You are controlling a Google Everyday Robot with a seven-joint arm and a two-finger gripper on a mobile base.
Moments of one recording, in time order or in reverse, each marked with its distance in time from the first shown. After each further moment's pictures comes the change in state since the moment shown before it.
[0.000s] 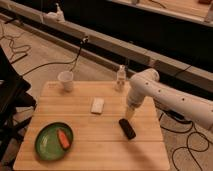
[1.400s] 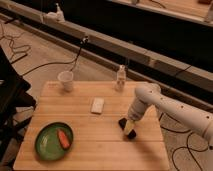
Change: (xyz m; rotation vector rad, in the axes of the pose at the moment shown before) arm 0.018 0.049 0.065 -0.266 -0.031 0.120
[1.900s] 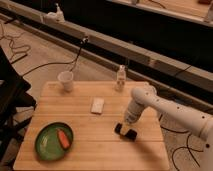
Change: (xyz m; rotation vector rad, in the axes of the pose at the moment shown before) arm -0.009 0.009 0.021 -0.017 0.014 -0.007
